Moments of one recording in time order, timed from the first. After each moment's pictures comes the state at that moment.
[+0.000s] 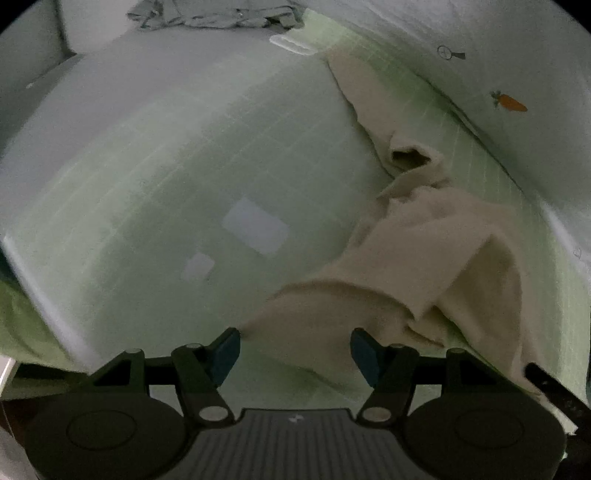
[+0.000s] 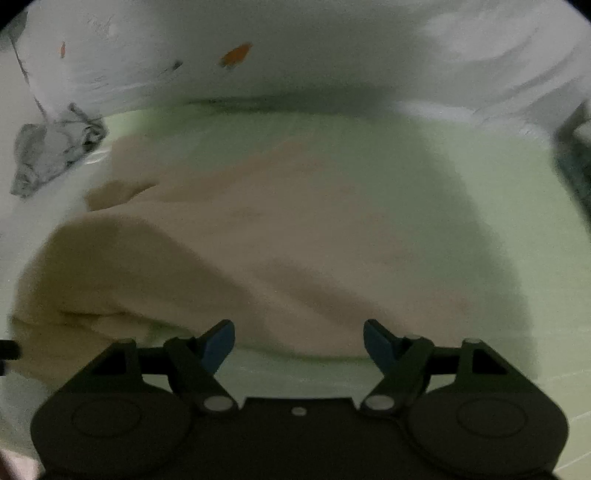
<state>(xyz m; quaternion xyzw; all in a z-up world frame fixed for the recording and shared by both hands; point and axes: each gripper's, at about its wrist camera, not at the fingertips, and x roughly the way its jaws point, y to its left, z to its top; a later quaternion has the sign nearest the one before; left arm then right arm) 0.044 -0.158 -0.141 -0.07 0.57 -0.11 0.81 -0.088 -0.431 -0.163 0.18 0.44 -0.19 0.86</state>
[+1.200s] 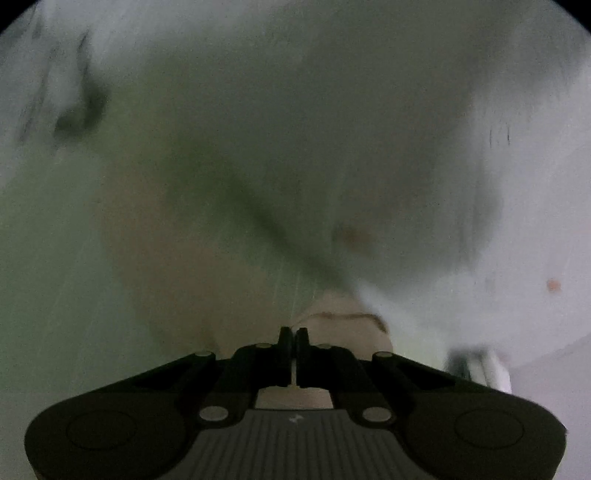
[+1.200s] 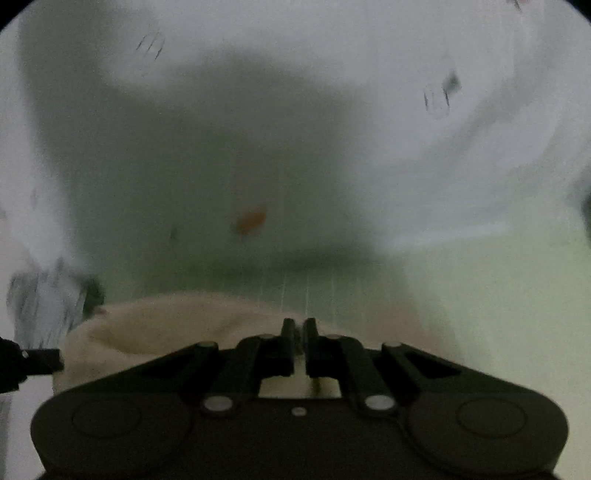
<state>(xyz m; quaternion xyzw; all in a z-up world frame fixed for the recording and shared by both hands) 0.261 -0.249 -0.050 -0.19 0.48 -0.34 0.79 0.066 -0.513 -0.070 0.22 0.26 -0.26 0.90</state>
